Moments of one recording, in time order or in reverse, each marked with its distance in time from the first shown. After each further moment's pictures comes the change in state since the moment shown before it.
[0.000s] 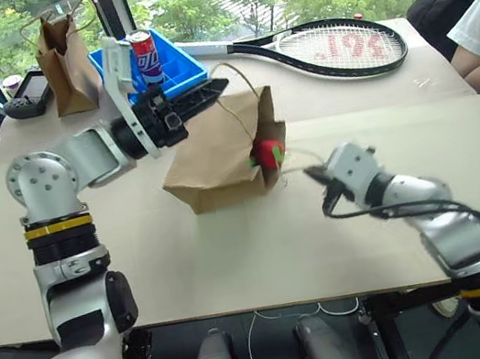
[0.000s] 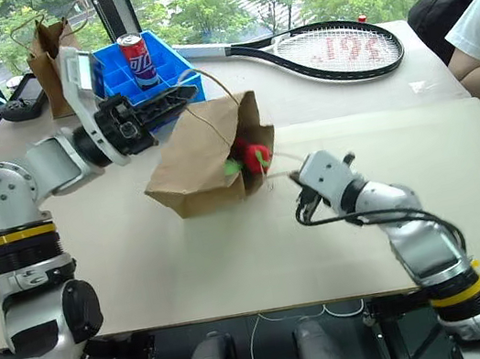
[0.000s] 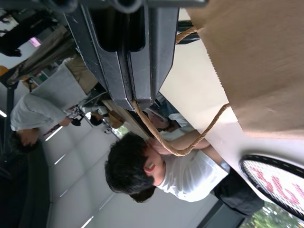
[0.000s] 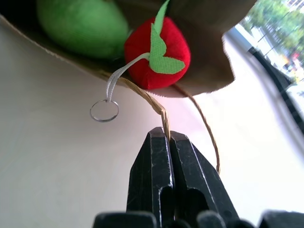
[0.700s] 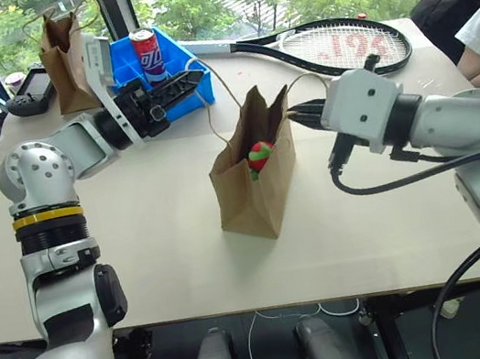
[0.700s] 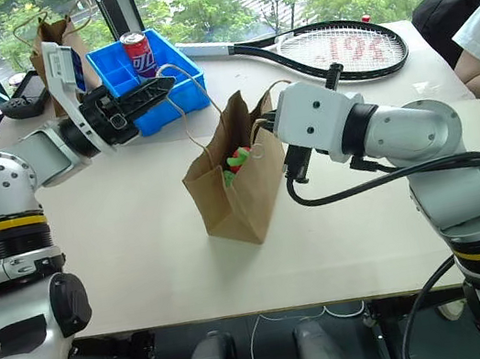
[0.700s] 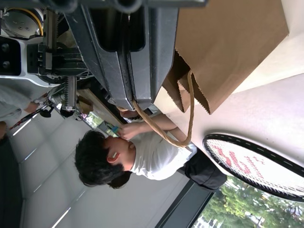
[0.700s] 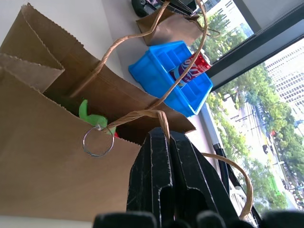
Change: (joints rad) left arm -0.003 -0.002 -0.023 0.080 0.187 -0.105 -0.138; right arm -0.207 -0.173 0.021 -0.200 0.046 0.193 0.246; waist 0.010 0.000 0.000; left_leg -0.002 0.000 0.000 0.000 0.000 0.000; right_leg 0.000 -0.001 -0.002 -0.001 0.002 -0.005
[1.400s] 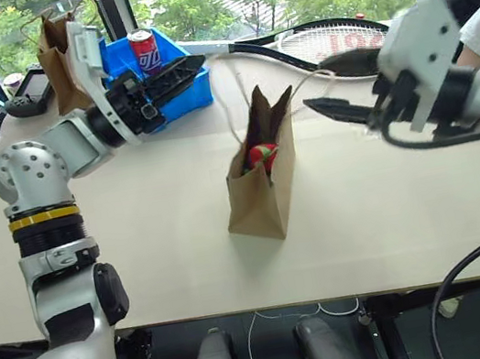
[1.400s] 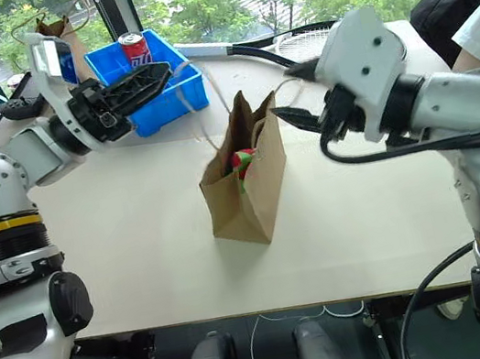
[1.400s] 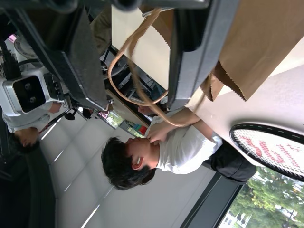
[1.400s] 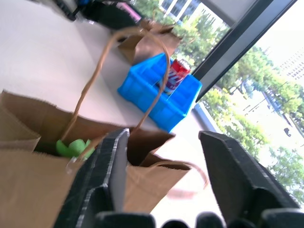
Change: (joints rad) left arm 0.000 0.027 0.062 -0.043 -0.059 0.055 -0.125; right arm -0.130 0.082 -0.321 -0.004 0.343 0.237 -0.050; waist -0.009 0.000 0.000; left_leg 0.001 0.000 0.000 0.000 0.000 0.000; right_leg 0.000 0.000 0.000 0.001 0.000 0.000
